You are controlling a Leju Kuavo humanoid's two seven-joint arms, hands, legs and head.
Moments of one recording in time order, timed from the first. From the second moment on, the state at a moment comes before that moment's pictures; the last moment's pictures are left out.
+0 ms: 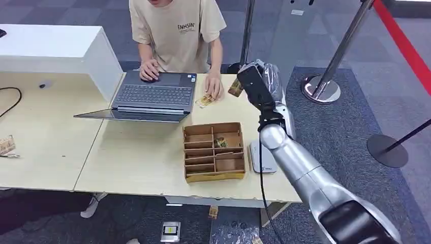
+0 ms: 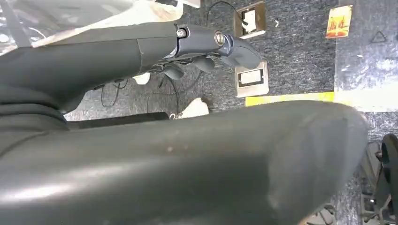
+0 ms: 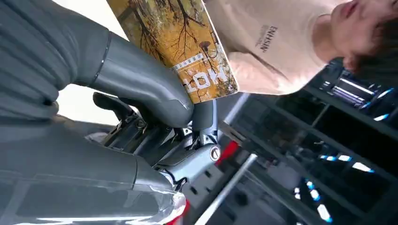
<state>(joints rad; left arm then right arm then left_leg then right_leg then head) -0.28 -0.18 -0.94 -0.21 -0.86 -0.21 0.16 -0.83 -0.04 0.43 -0.79 0.48 -0.53 -0.21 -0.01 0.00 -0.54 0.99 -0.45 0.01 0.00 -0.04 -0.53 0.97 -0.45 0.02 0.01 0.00</state>
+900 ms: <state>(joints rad) -0.27 -0.18 -0.94 -0.21 -0.89 -0.21 0.13 -1.05 0.01 0.76 -0.49 0.88 -0.39 0.08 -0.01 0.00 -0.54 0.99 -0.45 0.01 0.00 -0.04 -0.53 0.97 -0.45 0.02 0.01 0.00</state>
